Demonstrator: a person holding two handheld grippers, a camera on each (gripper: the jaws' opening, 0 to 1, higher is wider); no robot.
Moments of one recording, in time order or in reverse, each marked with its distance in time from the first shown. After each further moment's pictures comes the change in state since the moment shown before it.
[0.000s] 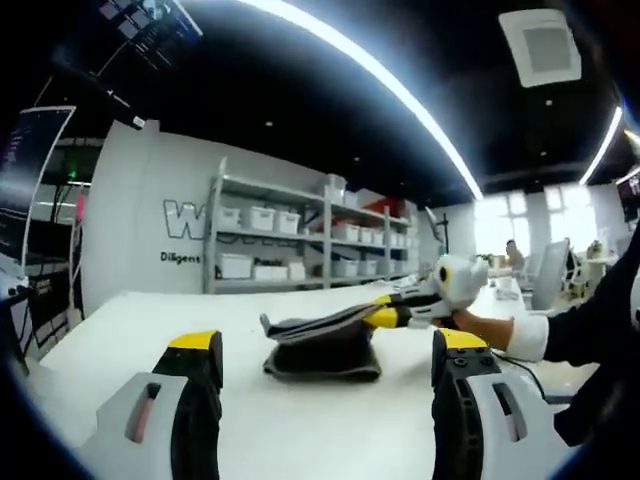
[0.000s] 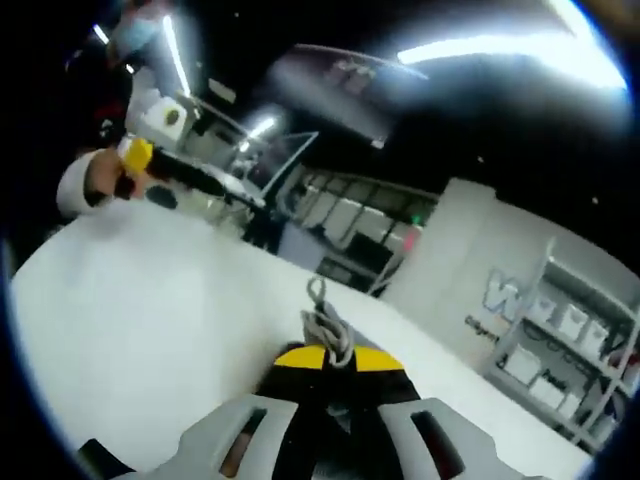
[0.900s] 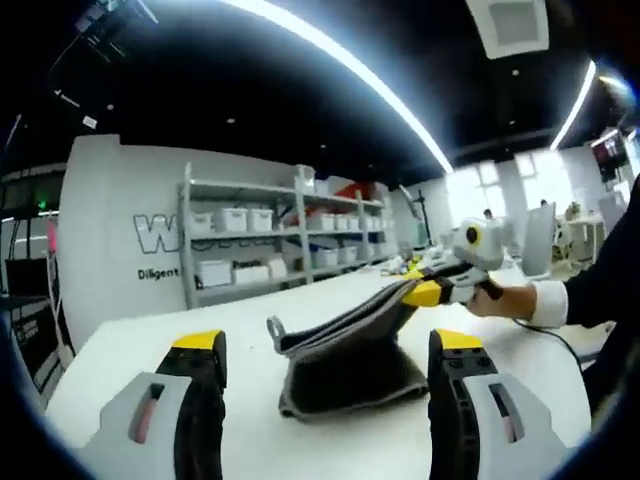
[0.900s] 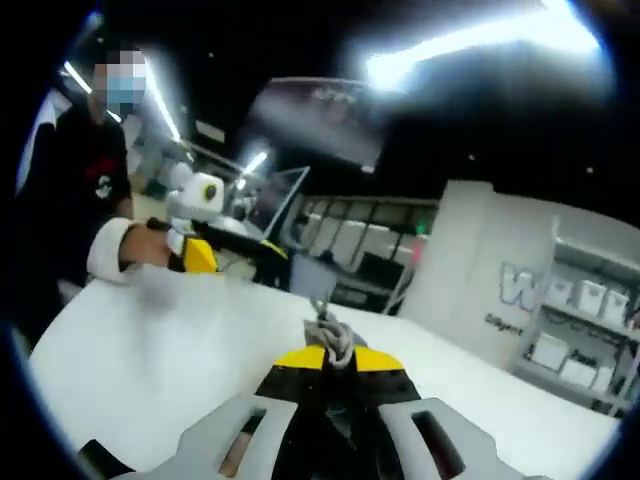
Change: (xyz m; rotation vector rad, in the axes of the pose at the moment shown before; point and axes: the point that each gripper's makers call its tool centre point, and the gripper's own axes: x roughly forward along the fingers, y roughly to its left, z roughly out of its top) left arm 0.063 0.021 0.011 0.025 0.006 -0.138; right arm -0.008 0.005 0.031 0.163 -0.107 0.043
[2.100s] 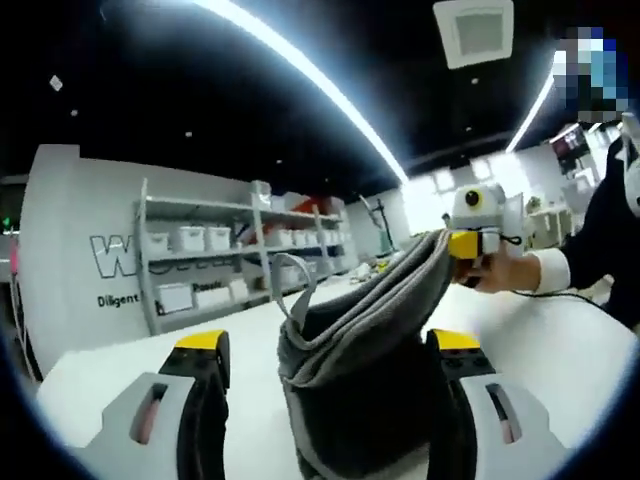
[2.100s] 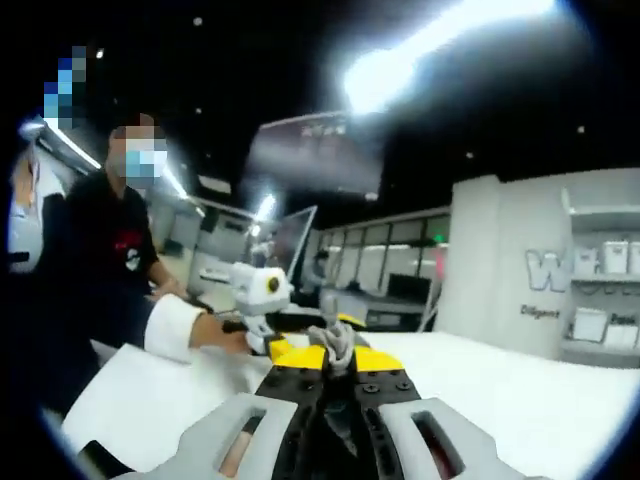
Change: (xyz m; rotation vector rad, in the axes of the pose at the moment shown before) left arm 0.063 0.000 -0.043 0.199 -0.025 -0.220; right arm -0.010 0.013 0.024 0.188 -0.137 0.116
